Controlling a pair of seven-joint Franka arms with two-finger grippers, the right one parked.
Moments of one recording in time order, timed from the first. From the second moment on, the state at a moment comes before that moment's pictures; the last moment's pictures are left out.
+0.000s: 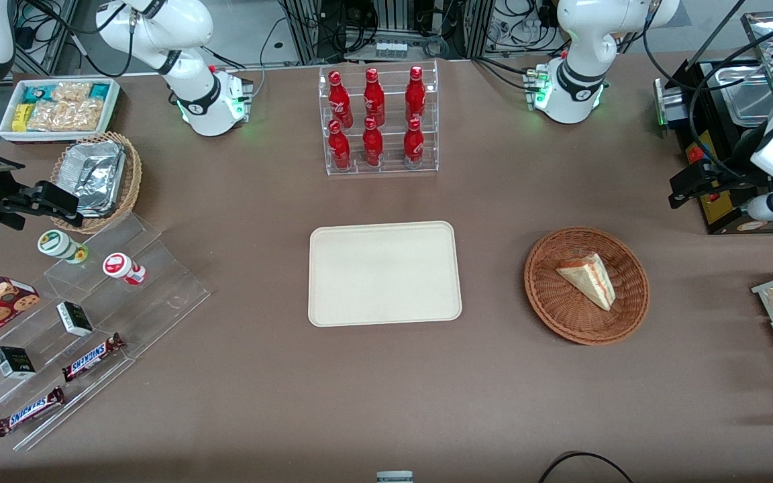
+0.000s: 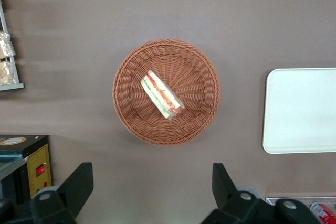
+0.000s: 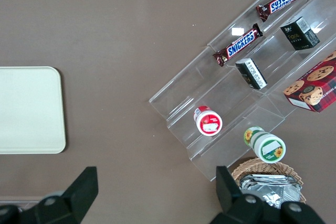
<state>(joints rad) 0.02 0.03 -0.09 -1.52 -0.01 1.54 -0.09</state>
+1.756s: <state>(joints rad) -0.03 0.05 -0.09 -2.17 0.01 2.27 -0.63</state>
